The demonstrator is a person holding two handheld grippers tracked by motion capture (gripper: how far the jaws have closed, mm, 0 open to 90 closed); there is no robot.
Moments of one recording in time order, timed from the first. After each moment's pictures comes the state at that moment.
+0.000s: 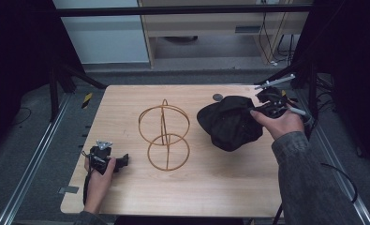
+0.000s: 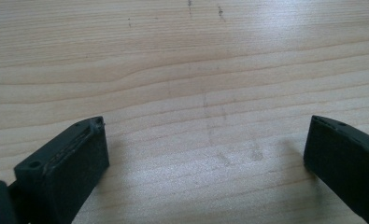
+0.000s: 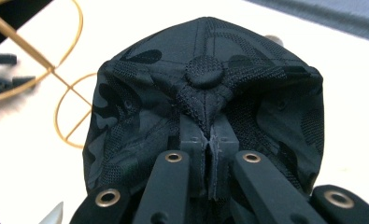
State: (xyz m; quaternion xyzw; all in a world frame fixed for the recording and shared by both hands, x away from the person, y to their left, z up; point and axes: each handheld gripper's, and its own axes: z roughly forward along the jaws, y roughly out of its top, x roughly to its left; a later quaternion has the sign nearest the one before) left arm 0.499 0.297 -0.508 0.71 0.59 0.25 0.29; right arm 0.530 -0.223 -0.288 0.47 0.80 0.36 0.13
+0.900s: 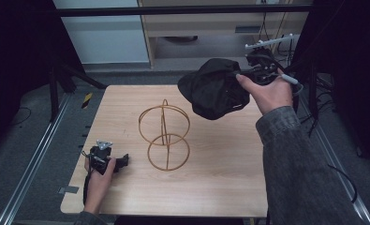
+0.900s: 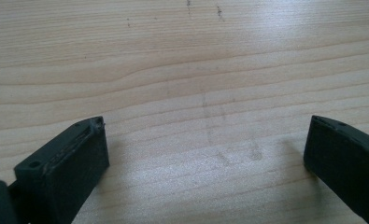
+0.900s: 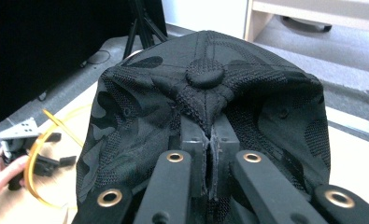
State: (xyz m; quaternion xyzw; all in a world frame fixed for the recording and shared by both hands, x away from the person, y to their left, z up) left arm 0.499 0.297 -0.508 0.71 0.58 0.25 0.29; right arm 0.544 -0.175 -0.196 0.43 0.76 0.45 0.17
